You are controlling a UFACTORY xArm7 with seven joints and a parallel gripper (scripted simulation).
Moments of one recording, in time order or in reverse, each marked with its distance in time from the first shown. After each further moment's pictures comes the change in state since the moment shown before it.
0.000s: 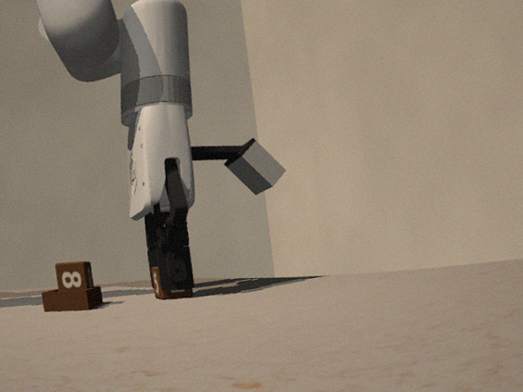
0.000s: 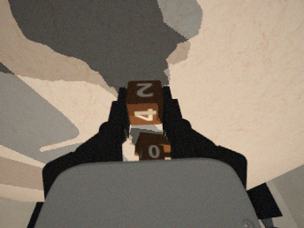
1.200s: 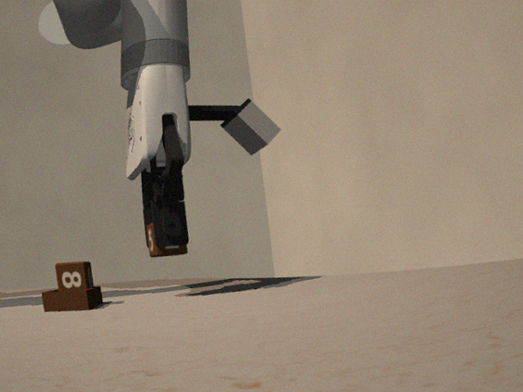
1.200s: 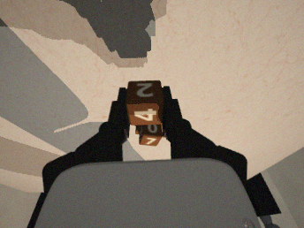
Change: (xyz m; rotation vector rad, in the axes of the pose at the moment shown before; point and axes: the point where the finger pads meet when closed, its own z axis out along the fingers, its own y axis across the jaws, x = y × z) arm 0.000 0.000 -0.042 0.003 0.001 0.000
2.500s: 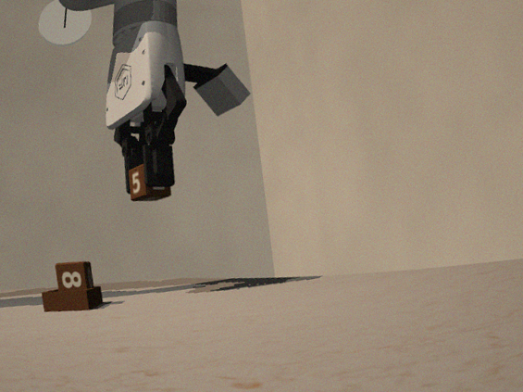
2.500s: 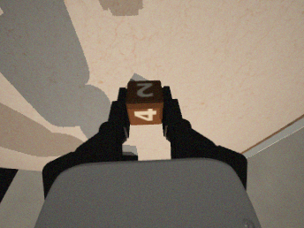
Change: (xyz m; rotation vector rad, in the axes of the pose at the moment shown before) arm -0.009 -0.012 -0.057 -0.007 -0.006 -0.319
